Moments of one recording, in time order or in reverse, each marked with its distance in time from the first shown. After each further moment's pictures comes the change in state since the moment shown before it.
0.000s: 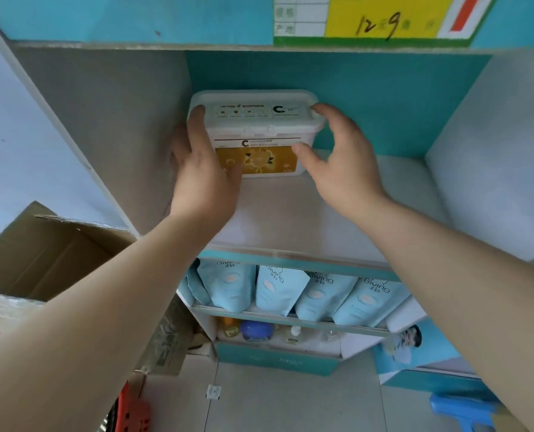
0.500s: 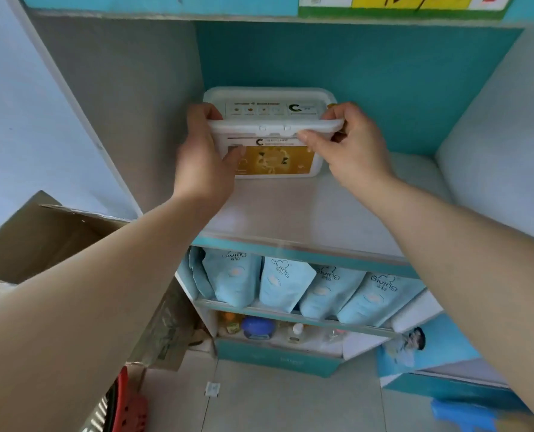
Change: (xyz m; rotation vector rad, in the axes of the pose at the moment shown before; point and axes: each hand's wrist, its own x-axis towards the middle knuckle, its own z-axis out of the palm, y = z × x) left_hand 0.011 -0.015 -0.003 -0.239 0.032 -0.008; right_hand 0.015 0.012 0.012 0.253 -0.032 0.100
